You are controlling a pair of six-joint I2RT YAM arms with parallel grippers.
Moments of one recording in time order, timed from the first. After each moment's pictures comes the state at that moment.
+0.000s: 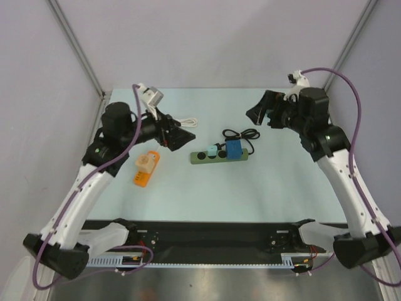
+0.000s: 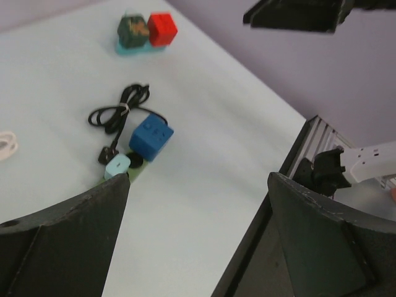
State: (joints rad) left arm -0.41 1.09 1.22 -0.37 0.62 -0.26; right arm 0.30 1.22 1.43 -0.57 -0.20 0.40
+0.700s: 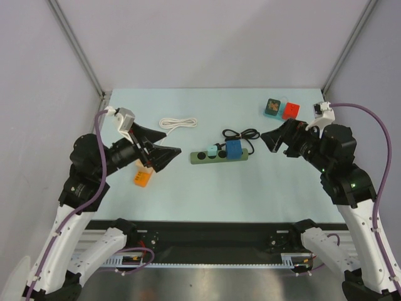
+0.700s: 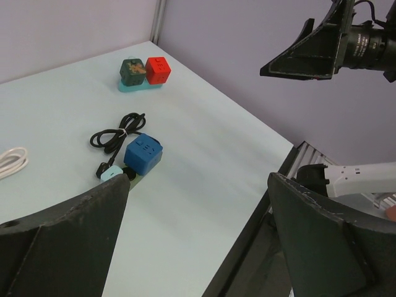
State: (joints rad) left arm -0.41 0.73 1.08 -0.35 0.56 -0.33; right arm 0.30 0.79 1.19 -0.66 -0.17 0.52
